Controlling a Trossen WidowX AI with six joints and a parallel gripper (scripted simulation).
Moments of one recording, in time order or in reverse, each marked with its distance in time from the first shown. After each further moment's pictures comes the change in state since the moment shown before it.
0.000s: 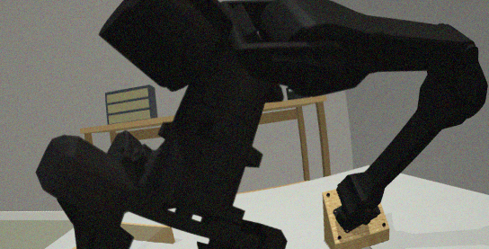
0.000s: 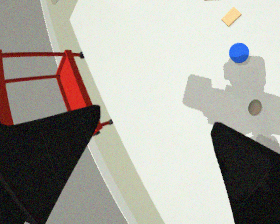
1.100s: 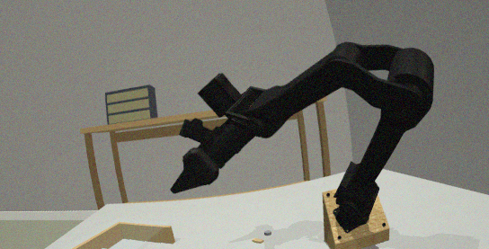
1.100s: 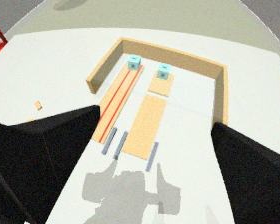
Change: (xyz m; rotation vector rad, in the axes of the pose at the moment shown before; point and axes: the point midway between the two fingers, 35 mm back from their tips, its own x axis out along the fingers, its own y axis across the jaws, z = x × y) arm -0.131 -0.204 0.274 -0.878 -0.621 -0.179
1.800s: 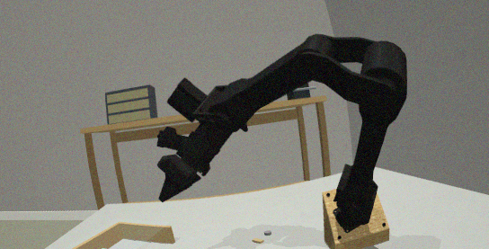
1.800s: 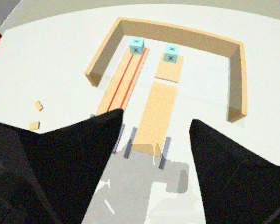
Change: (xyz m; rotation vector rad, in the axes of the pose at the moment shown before) arm 0.035 0.010 0.006 0.079 0.177 0.002
